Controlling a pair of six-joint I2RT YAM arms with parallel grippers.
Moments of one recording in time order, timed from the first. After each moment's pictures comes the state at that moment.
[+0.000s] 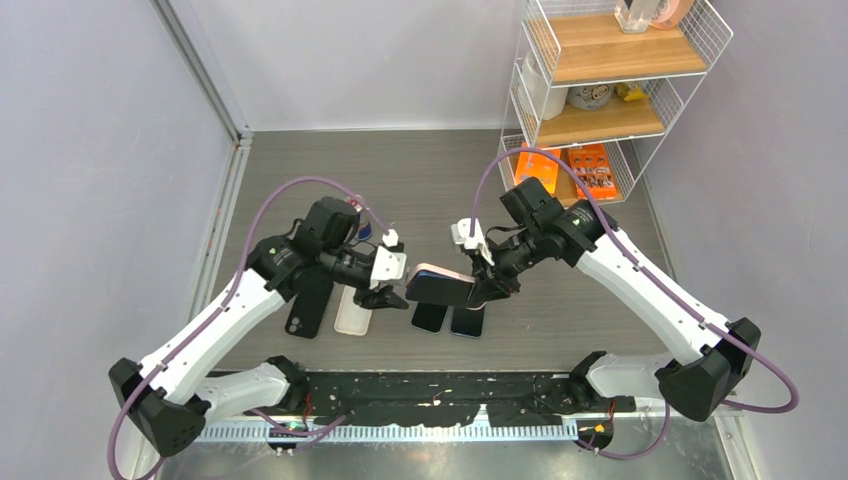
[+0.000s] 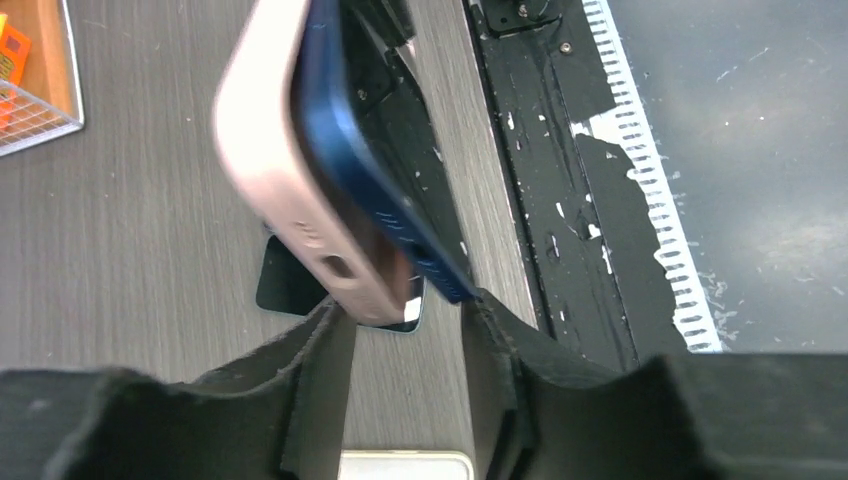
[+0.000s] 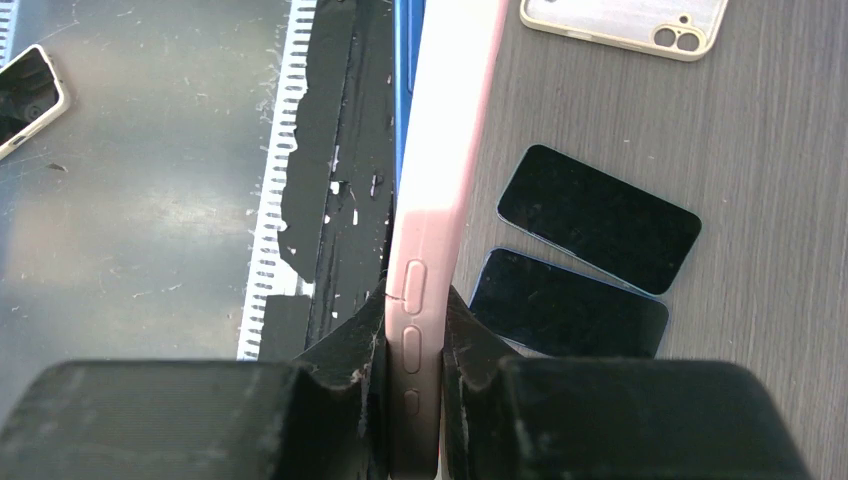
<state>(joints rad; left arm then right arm) -0.68 1.09 1.10 -0.80 0.87 0.74 0.66 1.25 1.29 -1.10 -0.86 -0.74</state>
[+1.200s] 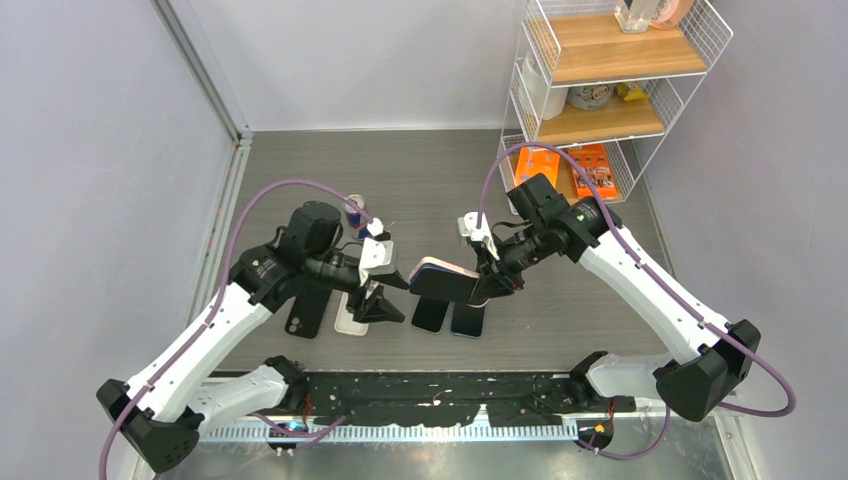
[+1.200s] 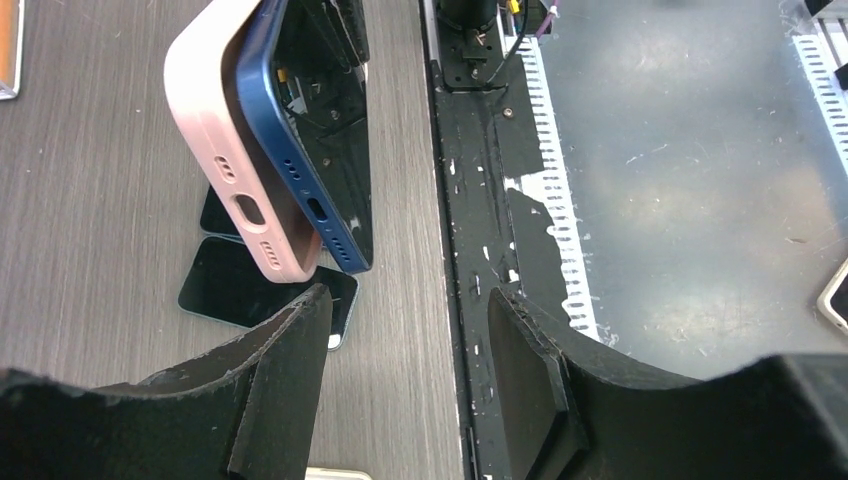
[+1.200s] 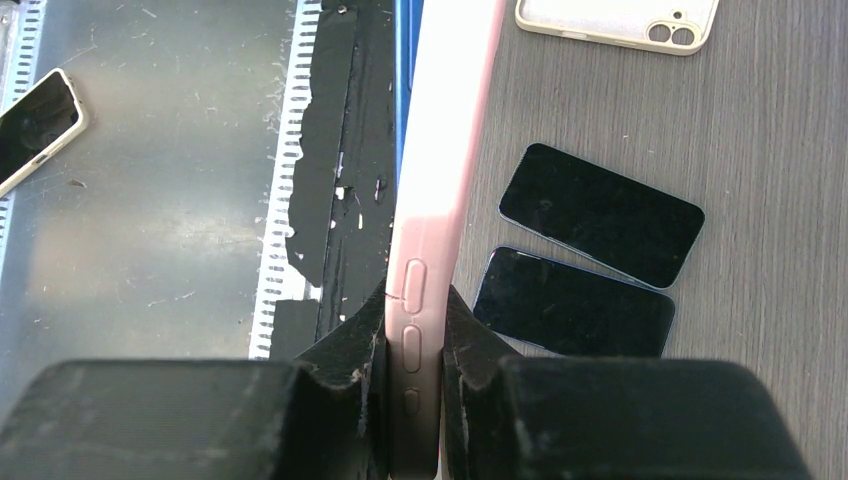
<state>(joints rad) -0.65 0.97 1.07 -0.78 0.93 0.49 0.59 1.26 1.29 -1.12 -0.90 -0.75</state>
